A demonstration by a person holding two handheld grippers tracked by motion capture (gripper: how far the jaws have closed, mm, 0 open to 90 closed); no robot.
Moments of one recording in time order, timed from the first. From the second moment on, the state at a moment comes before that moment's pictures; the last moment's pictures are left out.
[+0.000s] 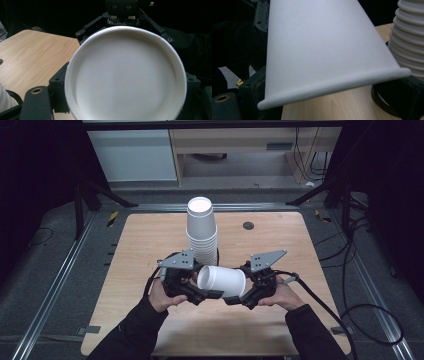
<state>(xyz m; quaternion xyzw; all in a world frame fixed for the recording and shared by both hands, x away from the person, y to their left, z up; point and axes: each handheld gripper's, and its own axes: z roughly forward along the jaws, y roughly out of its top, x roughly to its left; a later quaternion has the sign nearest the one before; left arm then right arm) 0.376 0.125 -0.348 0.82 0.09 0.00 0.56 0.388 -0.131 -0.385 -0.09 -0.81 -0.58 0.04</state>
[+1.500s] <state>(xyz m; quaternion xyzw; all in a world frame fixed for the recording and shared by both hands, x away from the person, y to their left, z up) 0.376 0.124 -0.352 0.83 0.09 0.00 0.54 0.389 -0.128 -0.391 -0.09 -0.84 -0.53 0.04</state>
